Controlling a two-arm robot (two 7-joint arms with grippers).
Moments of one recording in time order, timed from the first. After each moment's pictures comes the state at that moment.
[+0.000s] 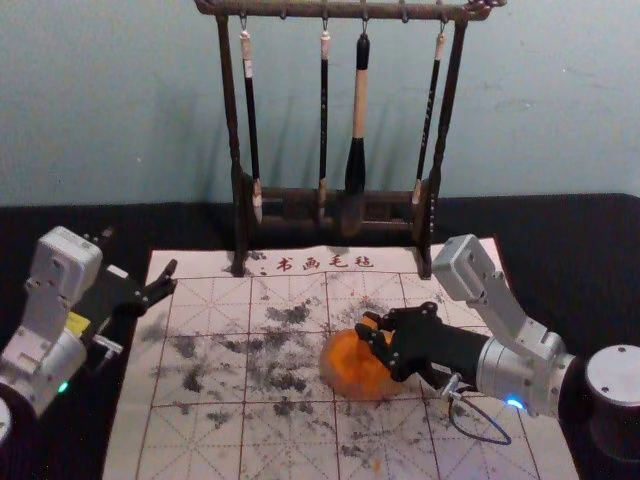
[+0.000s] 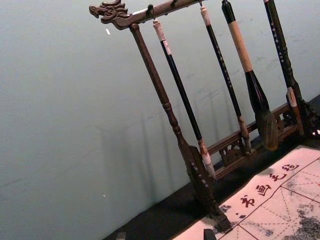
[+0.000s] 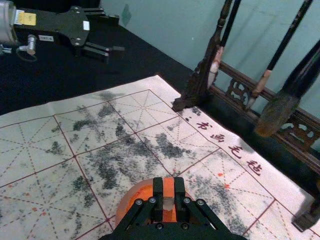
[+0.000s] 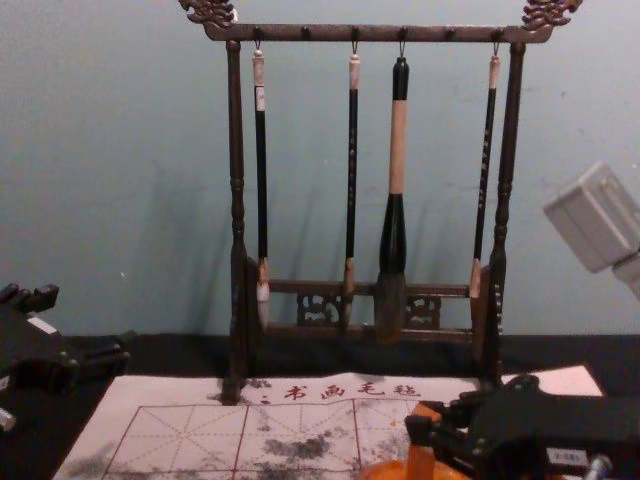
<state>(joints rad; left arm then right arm) -0.20 0.60 0.45 -1.41 -0.25 -0.12 0.03 0.29 0.45 -0.52 -1.45 0.23 0.14 0.51</state>
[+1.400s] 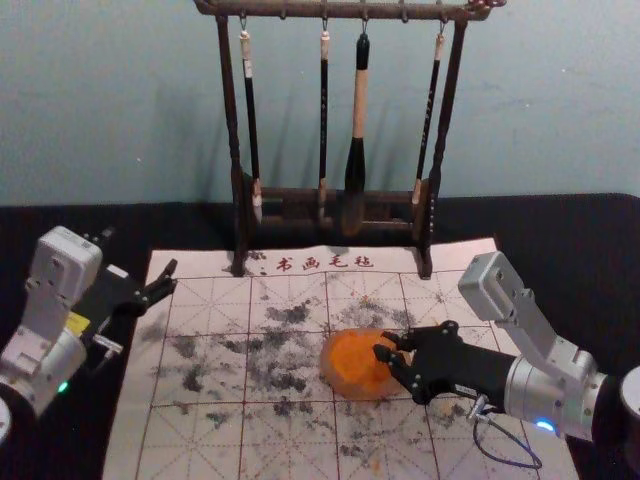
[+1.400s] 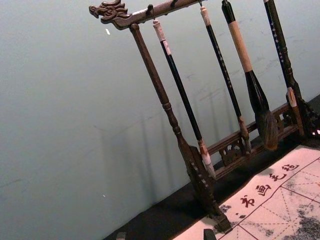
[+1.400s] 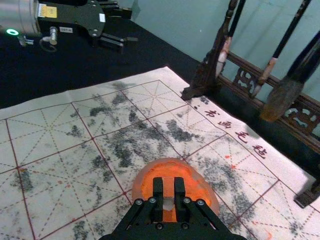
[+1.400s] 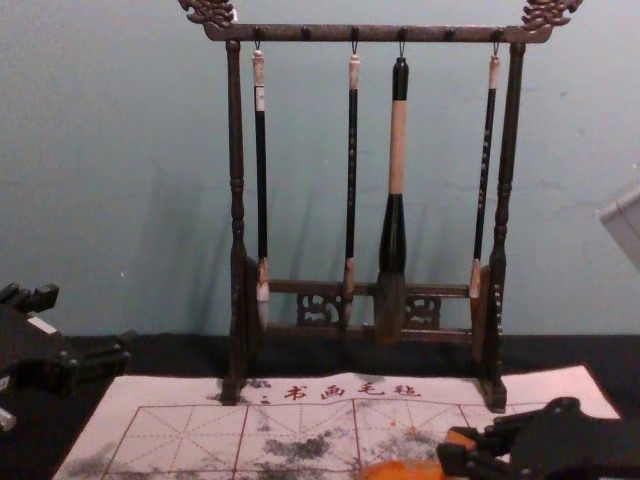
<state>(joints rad) -0.20 0.60 0.45 -1.41 -0.25 -0.12 0.03 0.22 0.53 -0.49 -1.54 0.26 0.16 0.54</state>
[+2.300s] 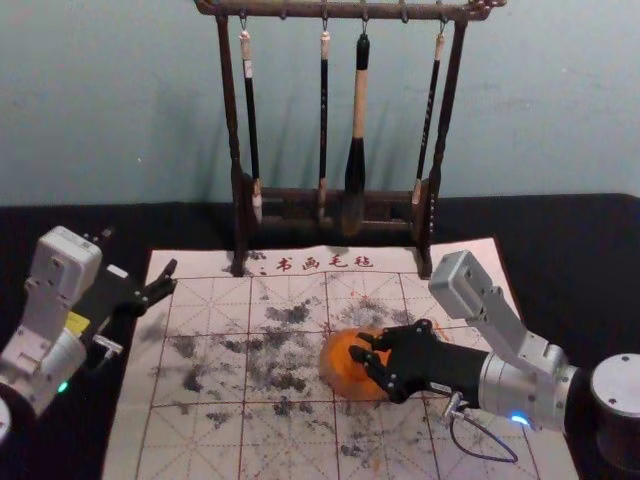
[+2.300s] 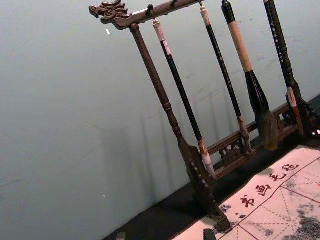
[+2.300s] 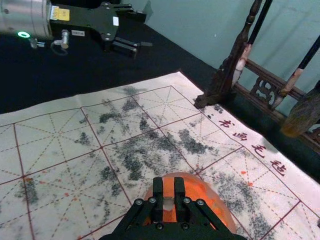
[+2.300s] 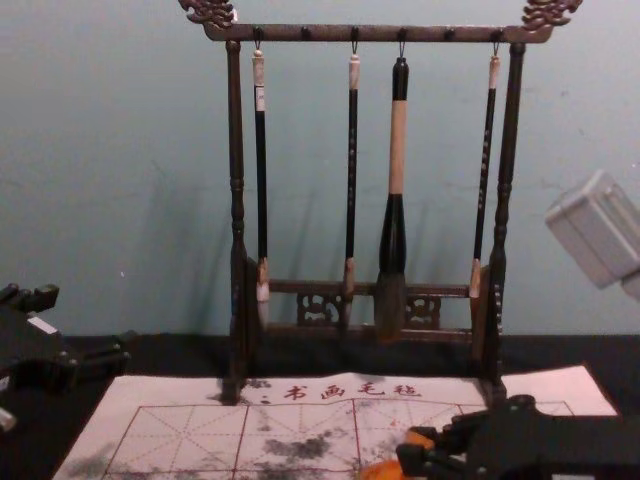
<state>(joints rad) -0.20 0.60 0.45 -1.41 -0.25 -0.12 0.03 0.27 0.49 -0.55 -1.50 0.25 0.16 0.55</state>
